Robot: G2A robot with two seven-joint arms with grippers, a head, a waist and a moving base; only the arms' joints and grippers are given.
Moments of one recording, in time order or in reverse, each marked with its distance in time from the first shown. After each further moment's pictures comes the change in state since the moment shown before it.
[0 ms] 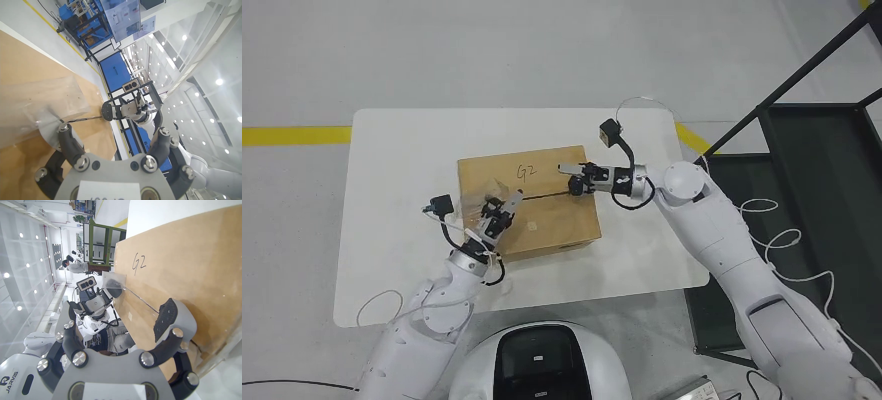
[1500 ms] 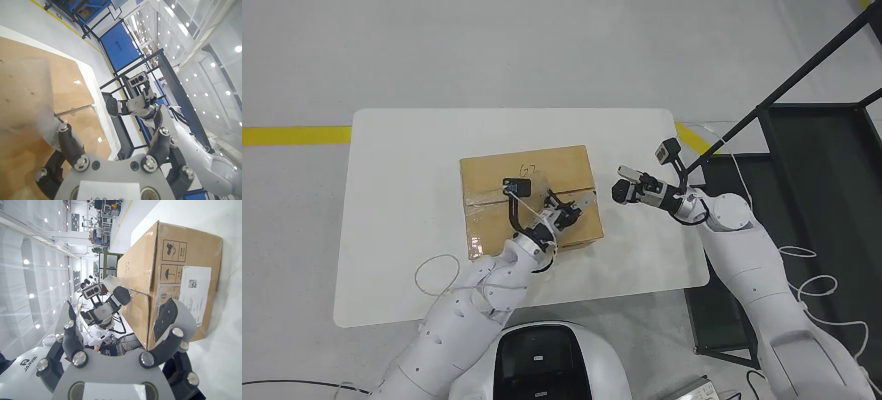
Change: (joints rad) left arm -0.259 -0.130 0.308 0.163 0.146 0.157 -0.019; right arm -0.221 0.068 0.250 0.011 0.138 -0.101 0.066
